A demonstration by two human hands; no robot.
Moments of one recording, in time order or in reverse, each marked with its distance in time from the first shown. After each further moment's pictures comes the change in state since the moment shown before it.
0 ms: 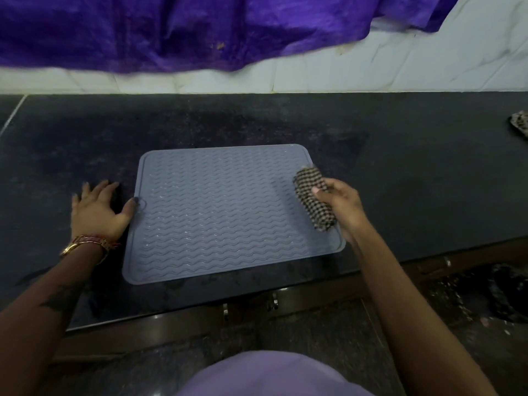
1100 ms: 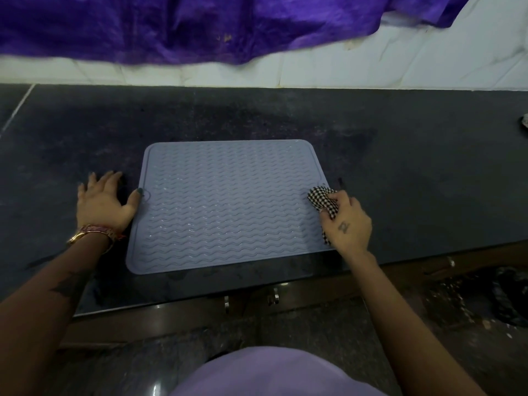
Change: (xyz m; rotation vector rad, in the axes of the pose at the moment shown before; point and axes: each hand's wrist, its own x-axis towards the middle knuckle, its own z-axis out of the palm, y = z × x) left_hand -0.006 0.008 -0.006 0.028 0.001 0.009; right_hand -0.021 0.039 -0.004 -1.008 0.260 -0.349
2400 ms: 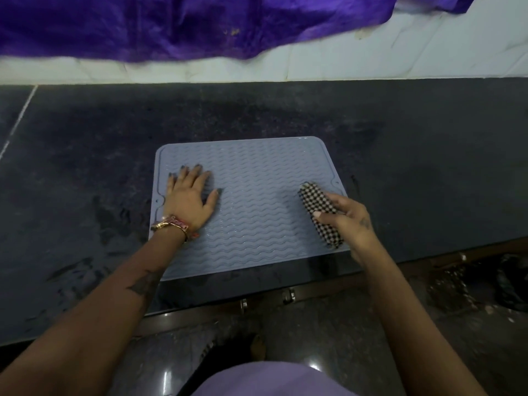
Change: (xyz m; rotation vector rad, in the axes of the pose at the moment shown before) left_hand 0.002 0.093 0.032 -0.052 -0.123 0.290; right_hand -0.007 -0.043 -0.019 0.716 -0.316 0.279
